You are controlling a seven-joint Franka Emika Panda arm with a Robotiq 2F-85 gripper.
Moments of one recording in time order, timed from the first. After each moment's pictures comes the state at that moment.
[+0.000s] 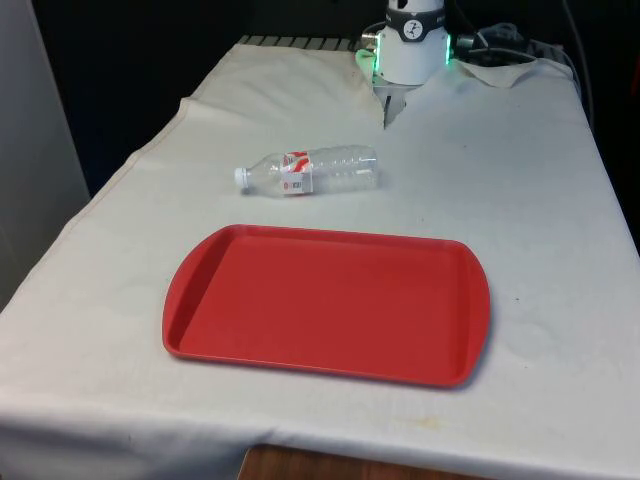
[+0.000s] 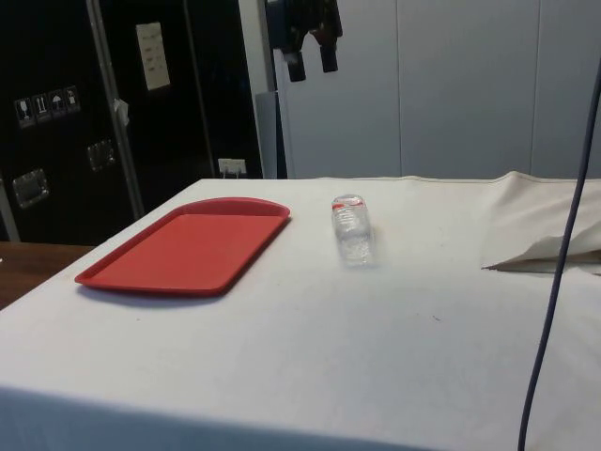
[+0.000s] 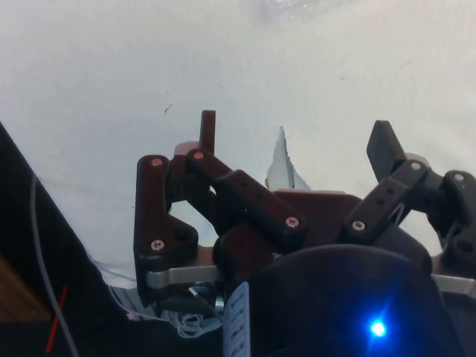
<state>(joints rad) 0.10 -0.14 -0.20 -2.19 -0.01 1.98 0.13</state>
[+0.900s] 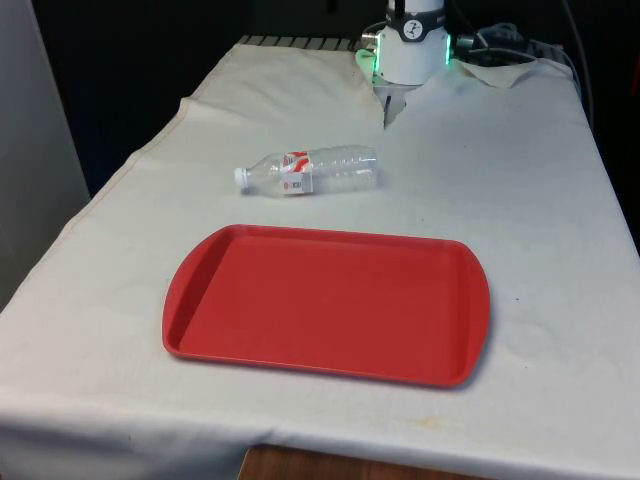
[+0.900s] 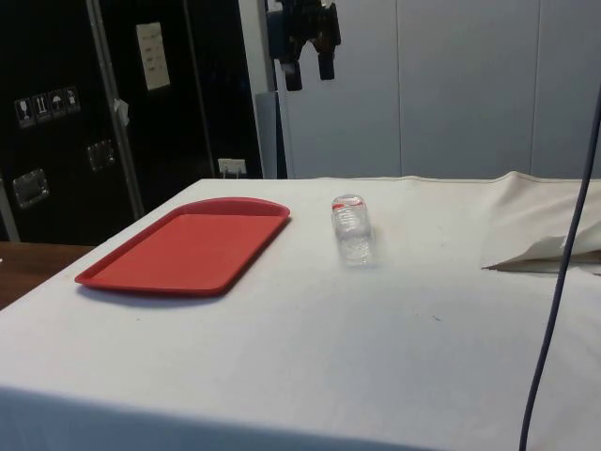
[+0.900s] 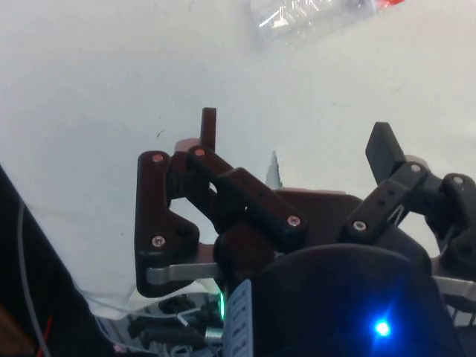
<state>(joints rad) 0.10 -0.15 -0.19 -2.24 -0.04 2.08 0.16</state>
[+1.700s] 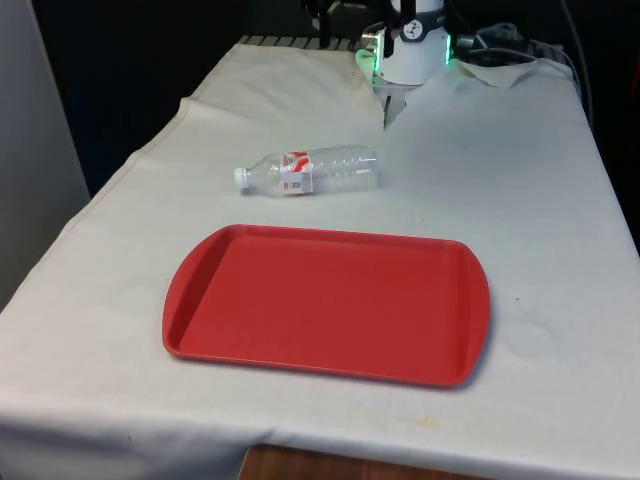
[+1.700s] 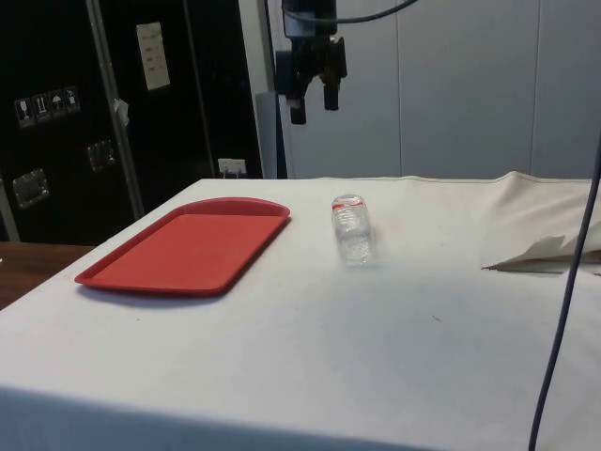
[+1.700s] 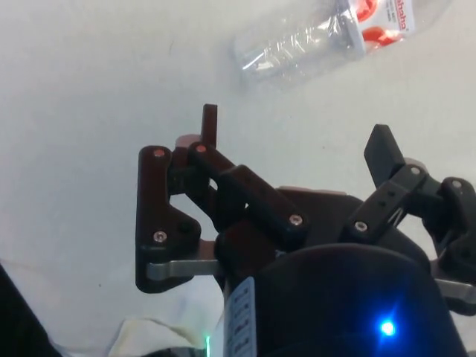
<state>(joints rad) 0.09 -0.13 -0.20 -2.37 -0.08 2.30 0.20</state>
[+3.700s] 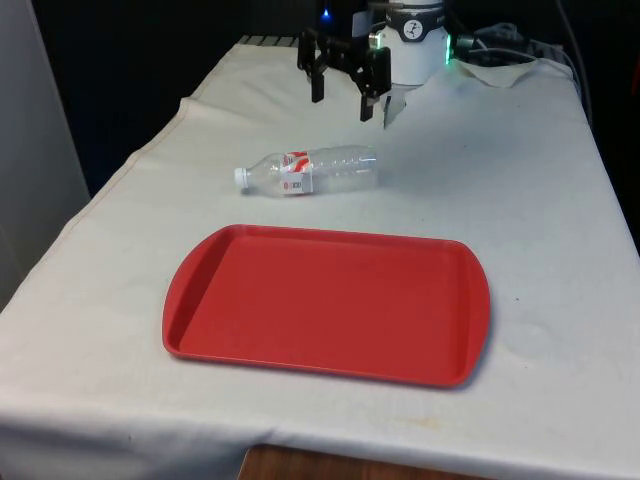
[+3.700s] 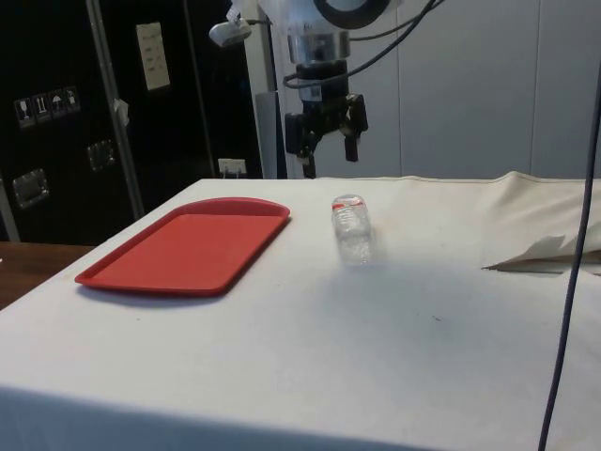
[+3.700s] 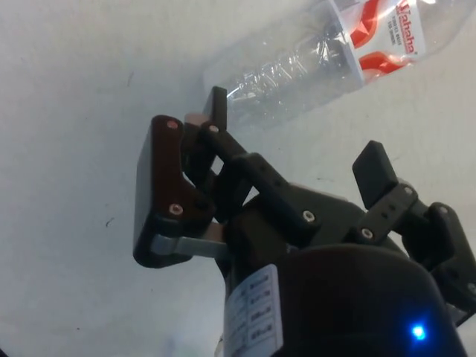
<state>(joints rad) 0.09 0.04 -0.25 -2.43 -0.08 2.48 0.43</state>
